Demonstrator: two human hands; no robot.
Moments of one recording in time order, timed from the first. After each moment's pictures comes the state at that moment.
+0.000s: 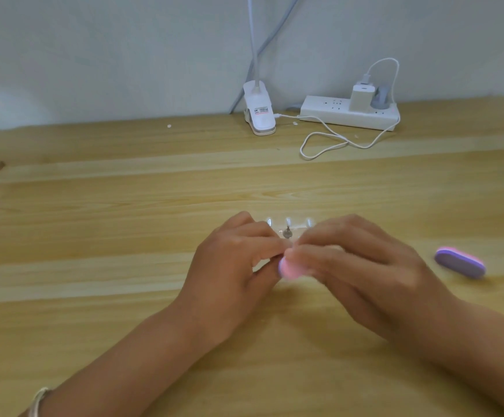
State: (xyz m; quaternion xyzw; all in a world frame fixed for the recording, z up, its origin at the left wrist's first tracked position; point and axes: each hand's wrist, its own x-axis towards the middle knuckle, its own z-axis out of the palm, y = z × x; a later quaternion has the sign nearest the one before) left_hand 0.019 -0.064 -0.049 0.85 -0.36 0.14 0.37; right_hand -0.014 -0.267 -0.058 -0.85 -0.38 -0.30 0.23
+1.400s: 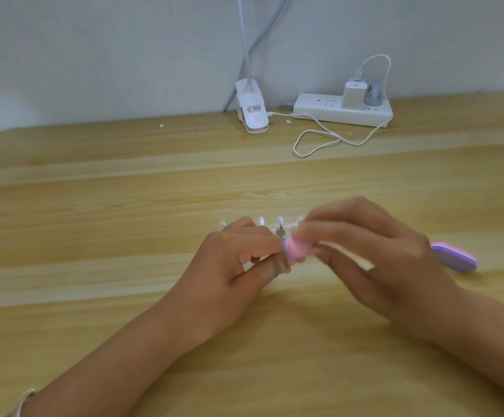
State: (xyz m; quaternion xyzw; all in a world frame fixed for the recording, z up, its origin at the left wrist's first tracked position) left_hand 0.025 -0.065 -0.050 0.81 -0.40 0.04 0.43; right_hand -0.012 -0.274 -0.053 -0.85 -0.34 -0.30 0.29
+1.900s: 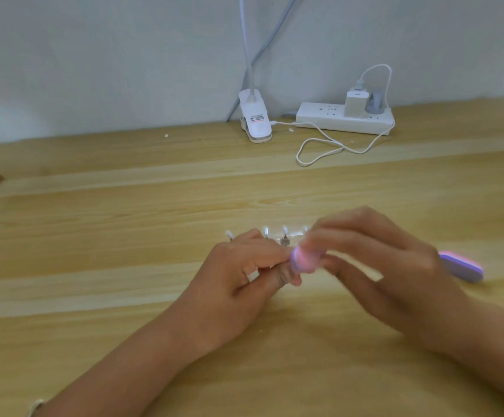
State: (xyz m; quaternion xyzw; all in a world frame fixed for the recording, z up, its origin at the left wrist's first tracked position) left_hand 0.022 -0.064 -0.048 0.81 -0.38 0.00 0.45; right_hand -0.012 -0.276 -0.051 -0.84 -0.36 -0.29 0.30
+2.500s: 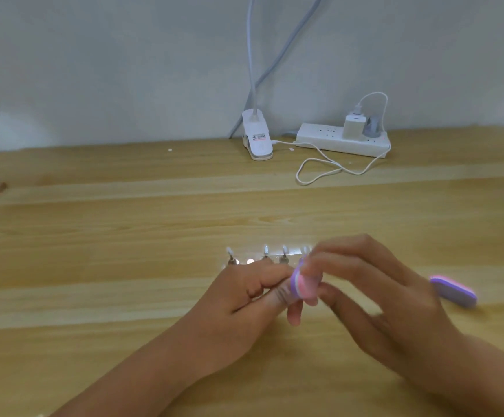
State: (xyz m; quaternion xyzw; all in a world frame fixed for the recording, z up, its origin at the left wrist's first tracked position) left_hand 0.017 -0.067 -0.042 0.76 -0.36 -0.09 0.54; right_hand -0.016 -0.270 -0.051 -0.82 -0.34 -0.33 0.32
